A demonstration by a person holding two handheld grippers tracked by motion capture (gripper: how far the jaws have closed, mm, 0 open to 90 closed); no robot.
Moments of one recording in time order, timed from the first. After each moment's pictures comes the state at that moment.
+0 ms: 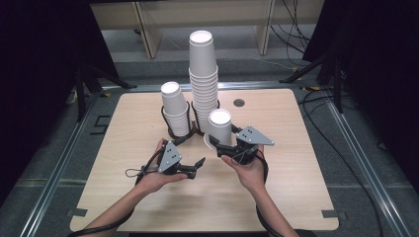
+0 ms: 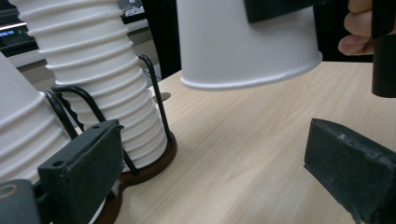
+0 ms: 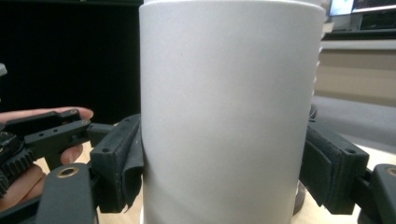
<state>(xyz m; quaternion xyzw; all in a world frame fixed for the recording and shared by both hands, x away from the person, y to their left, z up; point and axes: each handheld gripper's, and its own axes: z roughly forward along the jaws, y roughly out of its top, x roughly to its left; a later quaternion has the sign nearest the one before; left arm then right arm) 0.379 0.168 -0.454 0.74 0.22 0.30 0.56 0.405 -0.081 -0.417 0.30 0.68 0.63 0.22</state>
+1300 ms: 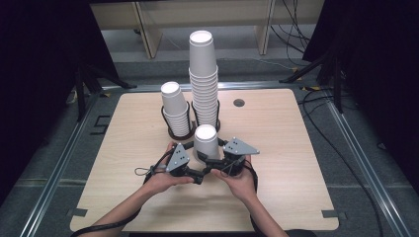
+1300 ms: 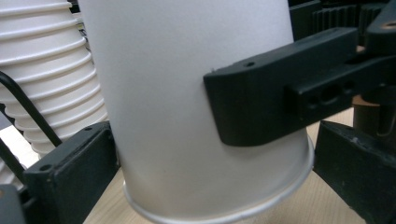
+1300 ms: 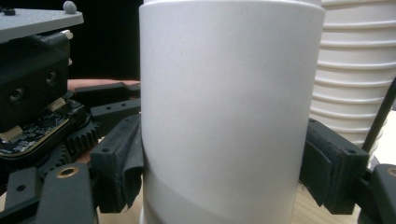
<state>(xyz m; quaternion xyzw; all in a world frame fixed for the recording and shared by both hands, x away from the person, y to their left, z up) 0.383 0.149 -0.466 0.75 0.22 0.24 0.58 0.391 -0.052 -0.449 0.28 0.71 0.63 0.16</state>
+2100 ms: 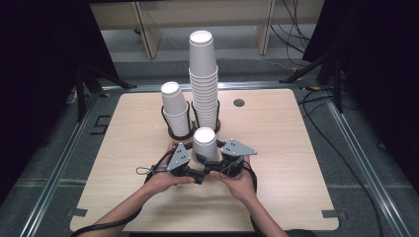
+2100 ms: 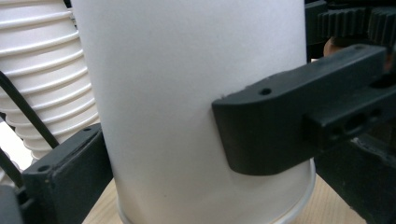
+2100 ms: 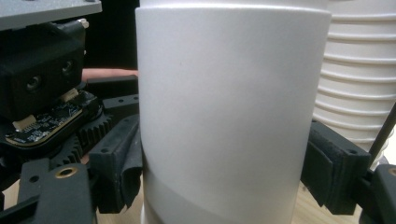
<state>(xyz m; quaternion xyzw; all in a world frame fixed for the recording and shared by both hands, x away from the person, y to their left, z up) 0.386 0.148 -0.468 0.76 0.22 0.23 0.57 0.390 -0.048 -0.452 0.27 0.72 0.62 0.16</state>
